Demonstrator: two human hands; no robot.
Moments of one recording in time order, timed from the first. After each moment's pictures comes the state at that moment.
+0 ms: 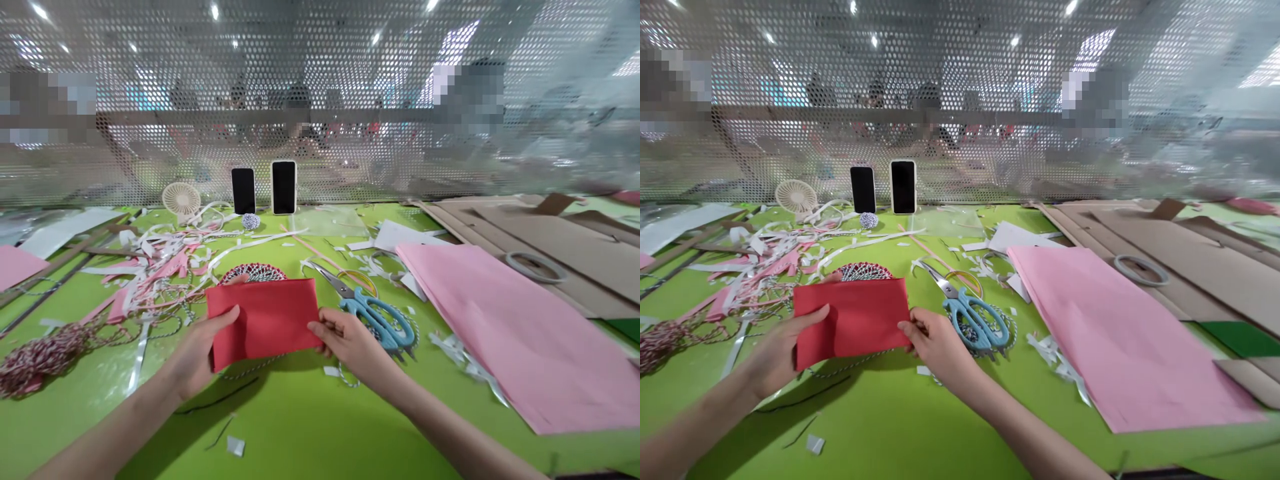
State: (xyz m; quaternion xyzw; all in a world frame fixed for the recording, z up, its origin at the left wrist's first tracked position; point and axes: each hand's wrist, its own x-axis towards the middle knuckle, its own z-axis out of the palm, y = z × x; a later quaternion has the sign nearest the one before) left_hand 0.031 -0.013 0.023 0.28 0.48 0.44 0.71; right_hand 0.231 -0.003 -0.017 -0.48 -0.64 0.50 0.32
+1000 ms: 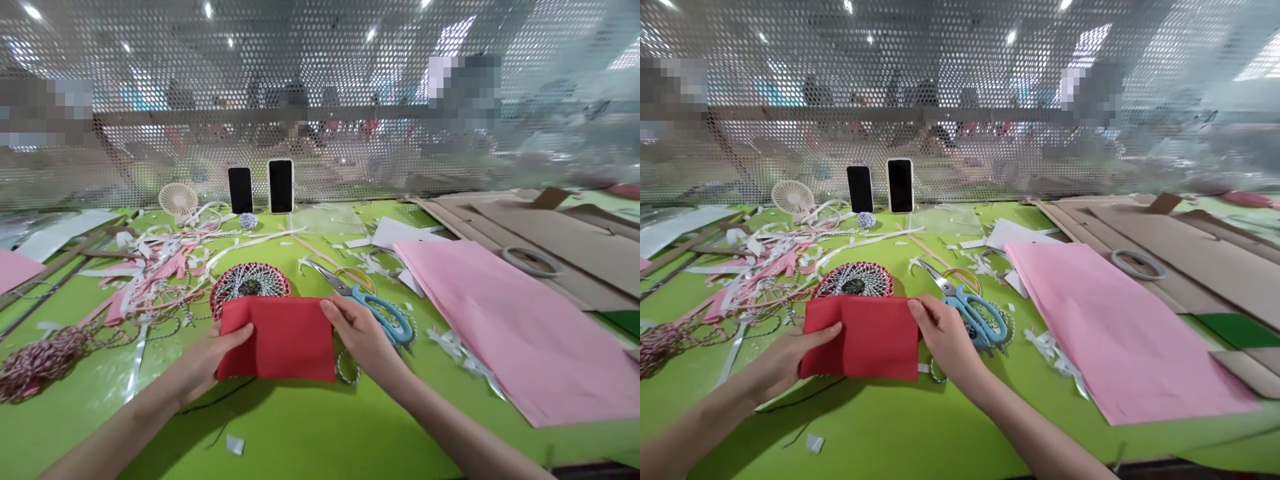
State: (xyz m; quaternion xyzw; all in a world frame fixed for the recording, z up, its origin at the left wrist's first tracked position) left_hand 0.035 -0.018 0.023 0.29 0.56 0.33 0.70; right_hand 0.237 -0.001 -0.014 -0.51 -0.66 0.37 0.41
